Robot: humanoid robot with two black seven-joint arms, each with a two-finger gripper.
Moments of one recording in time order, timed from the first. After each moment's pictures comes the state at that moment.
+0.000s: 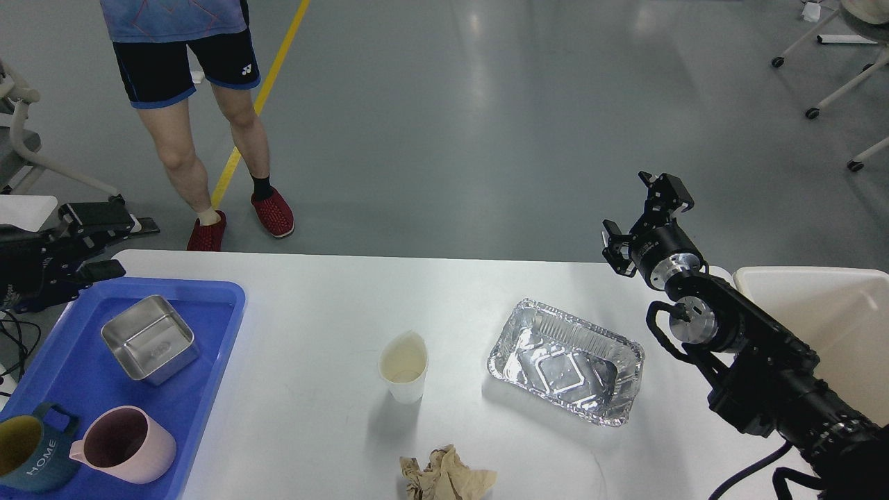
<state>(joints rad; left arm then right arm) -0.98 1.30 -0.20 -1.64 0.40 -0.32 0.13 0.65 -0.18 0.93 0.75 -0.24 0.01 0.22</state>
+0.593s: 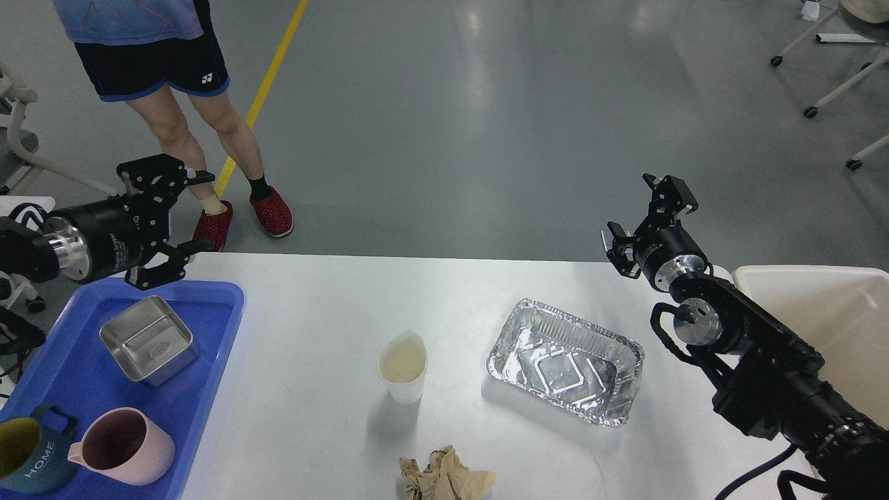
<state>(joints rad) -0.94 0.96 -0.22 -1.39 -0.06 -0.17 0.07 0.64 -0.20 0.93 0.75 -0.24 0.01 0.22</state>
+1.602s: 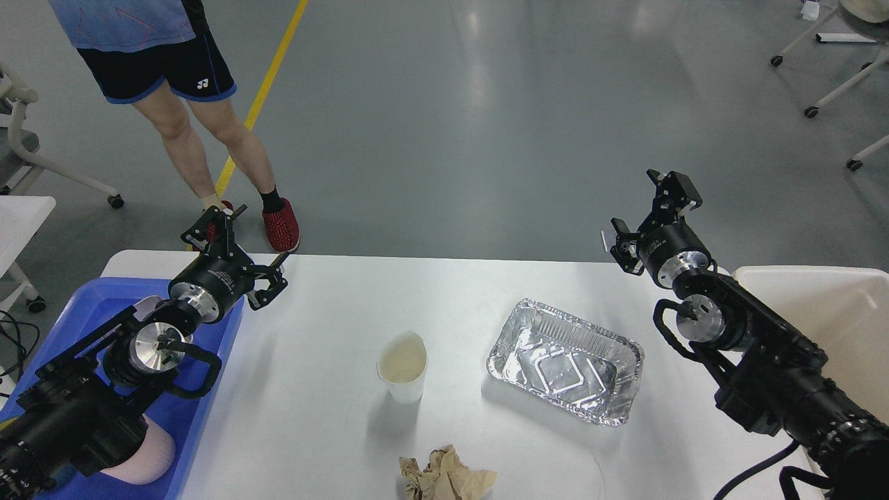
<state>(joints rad) -0.57 0.30 -0.79 -0.83 -0.10 -0.19 -0.10 0.65 -0.20 0.93 0.75 -0.24 0.01 0.22</state>
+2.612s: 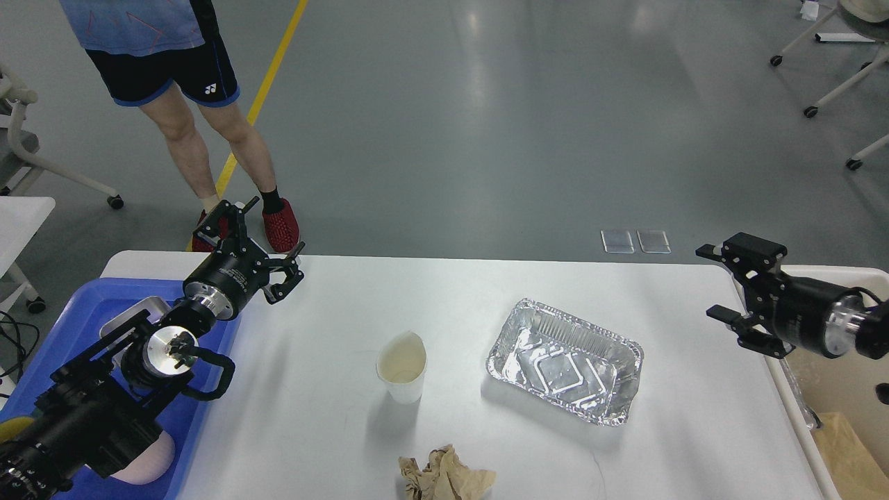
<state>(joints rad) -0.56 0.26 -0.79 -0.83 -0.10 -0.26 -0.15 0.61 -1.13 0.42 1.55 -0.24 0.20 -0.01</state>
